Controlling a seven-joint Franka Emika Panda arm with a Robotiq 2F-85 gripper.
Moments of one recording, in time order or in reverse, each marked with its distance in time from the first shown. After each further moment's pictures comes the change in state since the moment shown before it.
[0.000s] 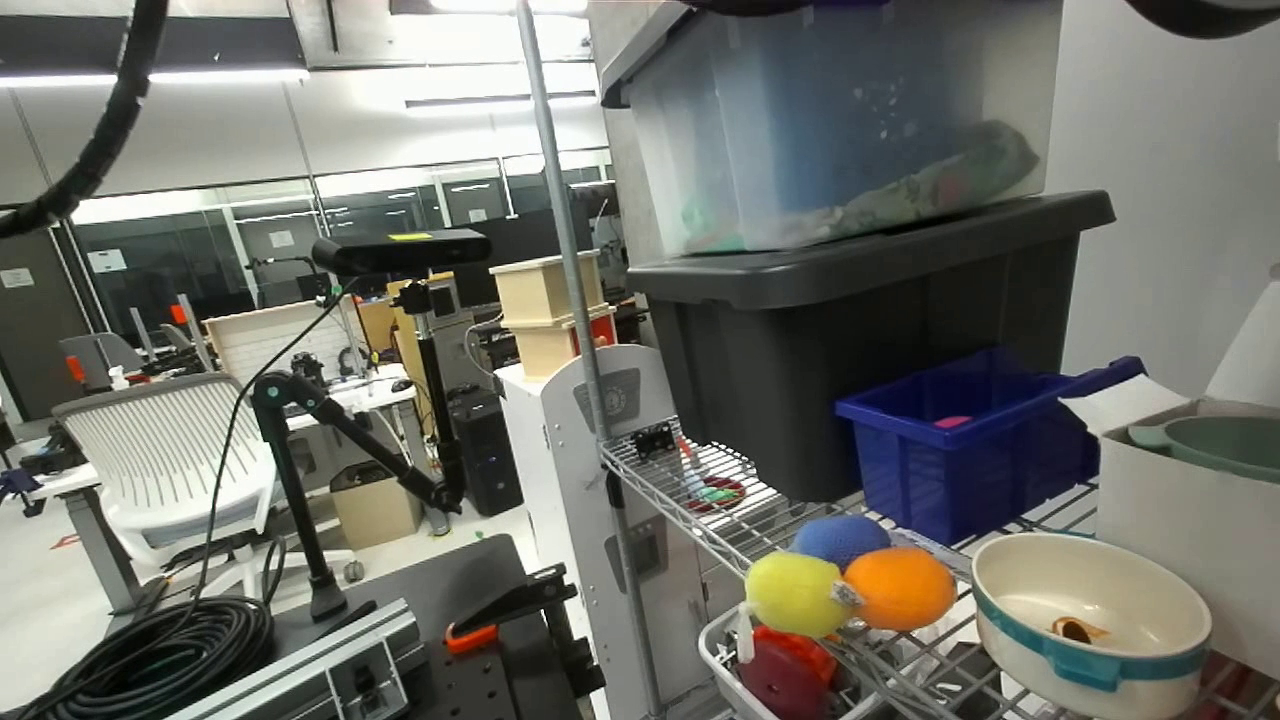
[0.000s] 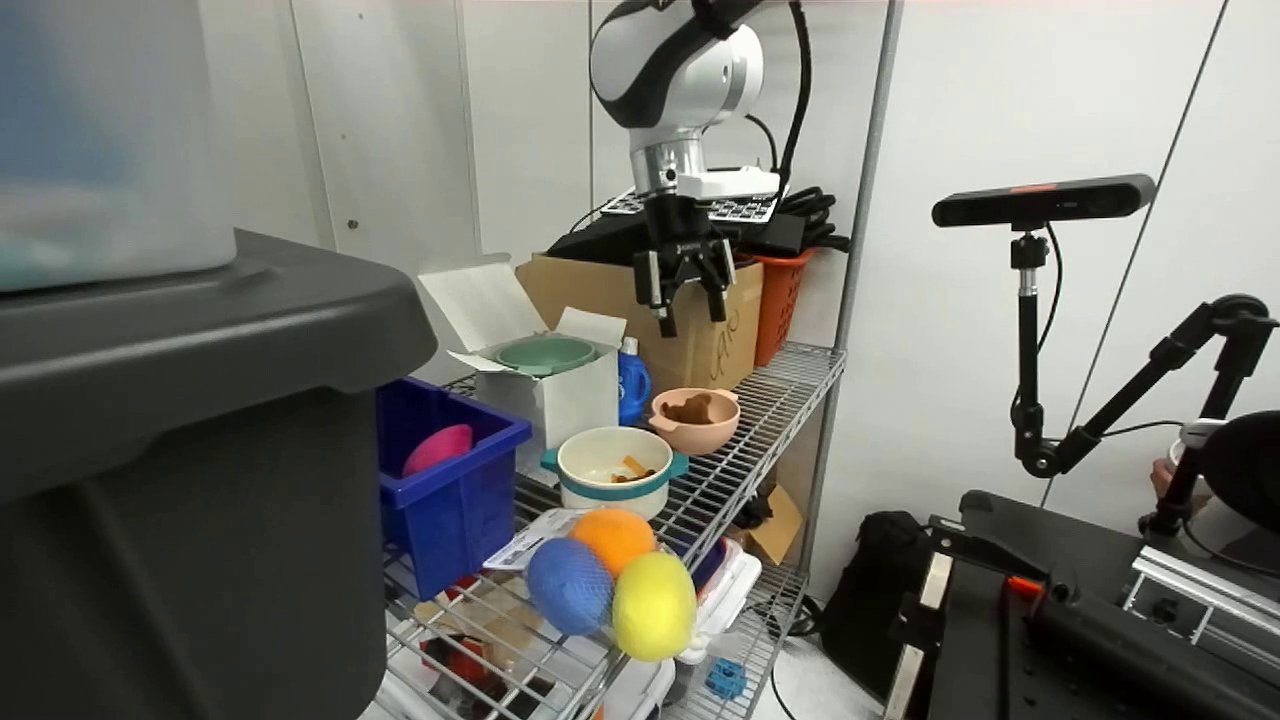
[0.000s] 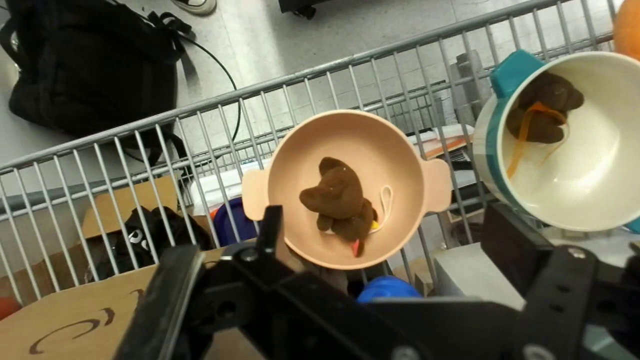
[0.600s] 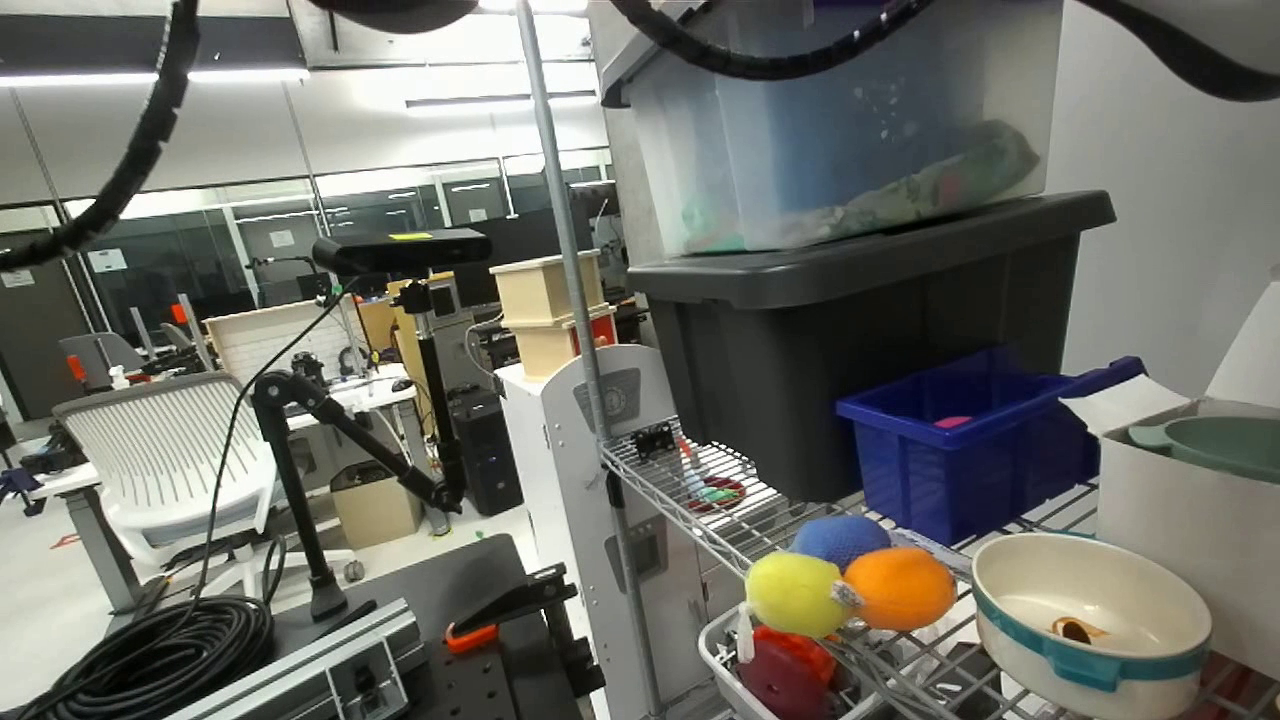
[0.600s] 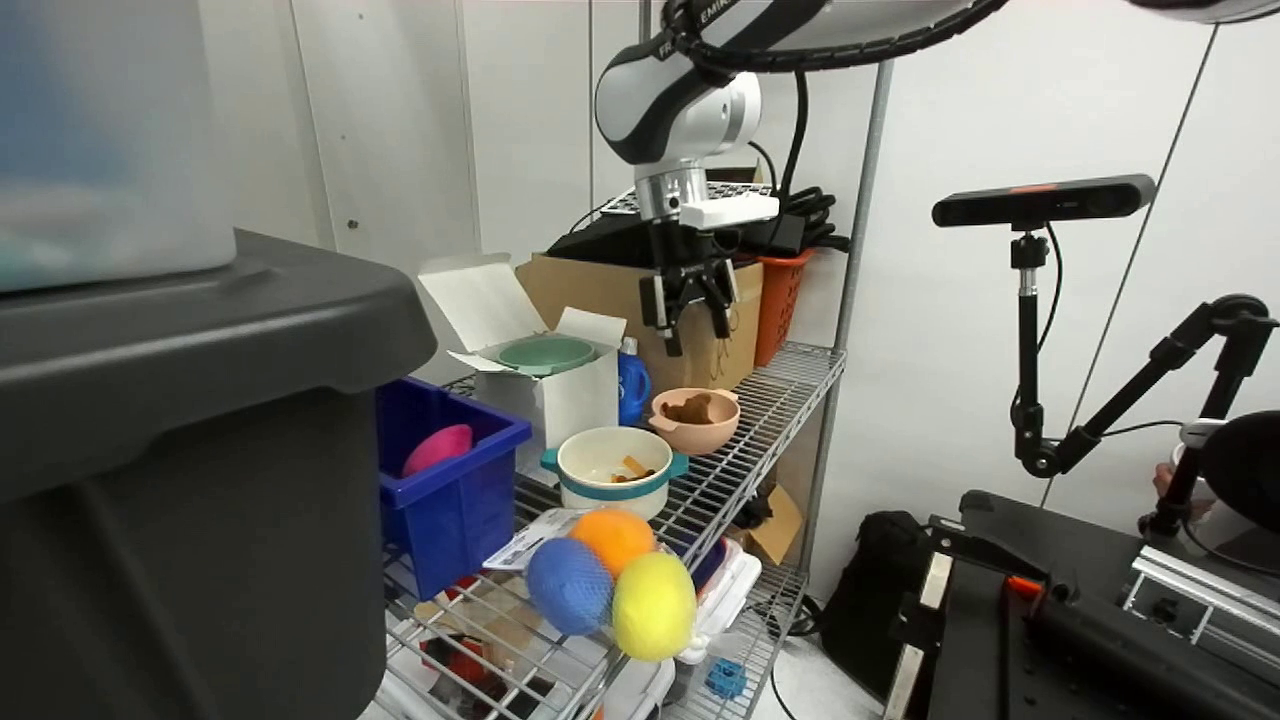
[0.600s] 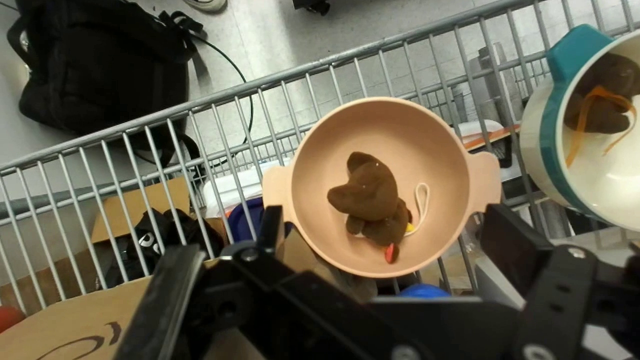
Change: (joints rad) arm -0.015 0.092 -0.008 0.091 -0.014 0.000 0.006
